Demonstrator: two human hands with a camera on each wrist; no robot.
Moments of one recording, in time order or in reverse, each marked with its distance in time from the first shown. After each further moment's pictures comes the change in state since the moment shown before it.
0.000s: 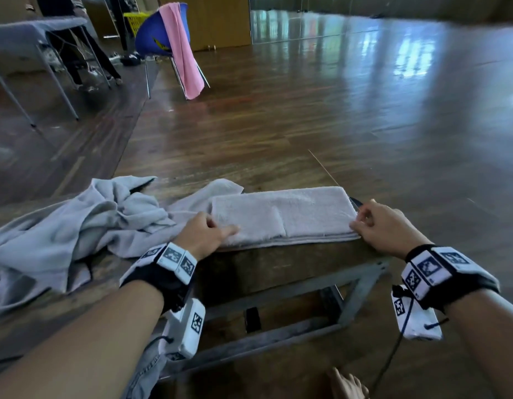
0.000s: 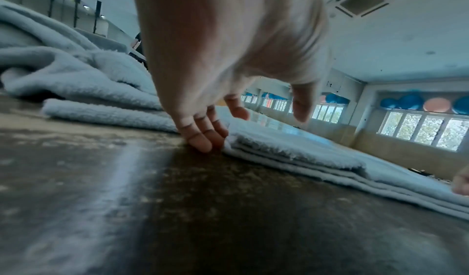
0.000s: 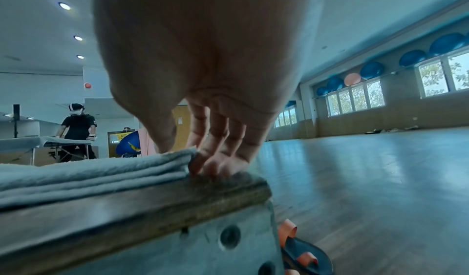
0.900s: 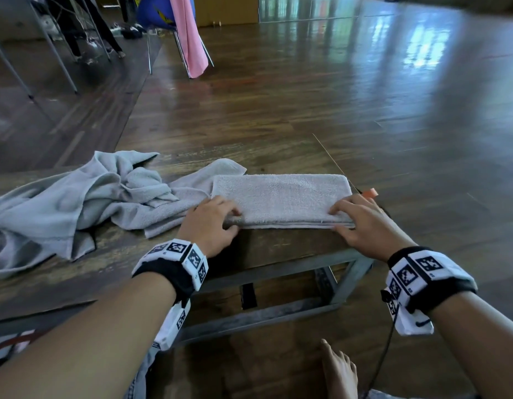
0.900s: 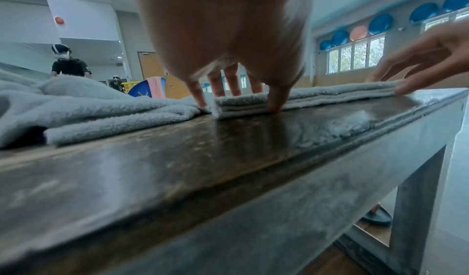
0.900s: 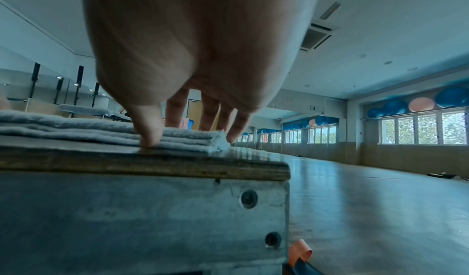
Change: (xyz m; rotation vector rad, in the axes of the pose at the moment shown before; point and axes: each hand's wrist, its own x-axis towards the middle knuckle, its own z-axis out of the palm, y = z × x) left_hand -0.023 -0.013 0.014 0.424 0.066 0.475; right_hand -0.030 -0.016 0.021 -0.153 -0.005 -0.358
